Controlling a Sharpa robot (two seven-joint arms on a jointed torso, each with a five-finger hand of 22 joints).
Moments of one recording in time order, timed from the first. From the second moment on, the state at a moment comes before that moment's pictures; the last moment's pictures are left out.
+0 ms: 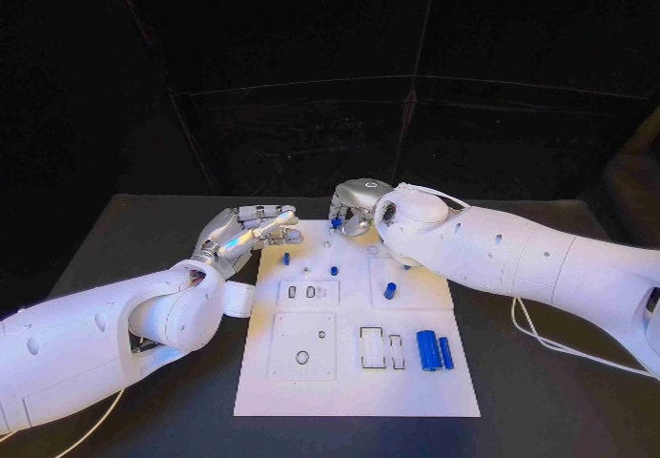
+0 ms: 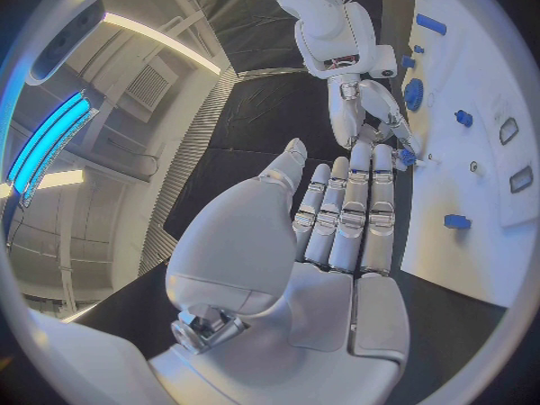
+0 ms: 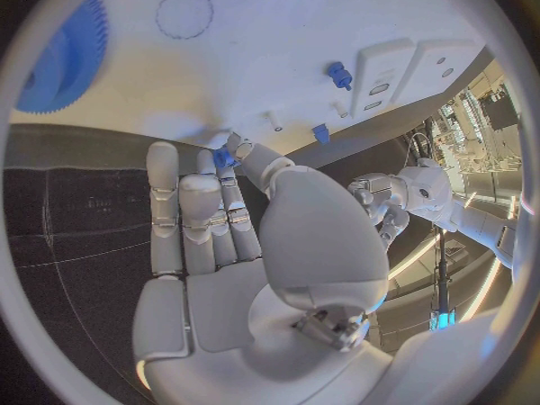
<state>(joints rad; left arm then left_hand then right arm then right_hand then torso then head) 1.18 -0.86 -0.07 1.60 0.04 -0.32 0.53 1.39 0.04 0.05 0.01 0.05 0.93 0.23 0.14 0.07 1.02 0.17 0.14 0.07 1.07 0.12 0.21 0.15 0.17 0.90 0.24 0.34 0.14 1.29 -0.41 -0.02 1.08 -1.64 -0.22 -0.14 1.28 -0.08 0.46 -0.12 0.10 1.08 0.14 0.07 0.07 1.13 0.08 0.16 0.06 1.44 -0.01 1.15 0.68 0.17 1.01 0.10 1.17 0.61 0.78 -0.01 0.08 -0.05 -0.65</state>
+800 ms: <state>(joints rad) 1.18 -0.86 -0.07 1.59 0.04 -0.32 0.53 1.39 0.04 0.05 0.01 0.05 0.93 0.23 0.14 0.07 1.02 0.17 0.14 0.07 1.07 0.12 0.21 0.15 0.17 0.90 0.24 0.34 0.14 1.29 -0.41 -0.02 1.08 -1.64 -0.22 -0.14 1.29 -0.09 0.46 -0.12 0.10 1.08 0.14 0.07 0.07 1.11 0.08 0.15 0.06 1.44 -0.01 1.14 0.67 0.17 1.00 0.11 1.16 0.59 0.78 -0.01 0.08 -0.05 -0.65</state>
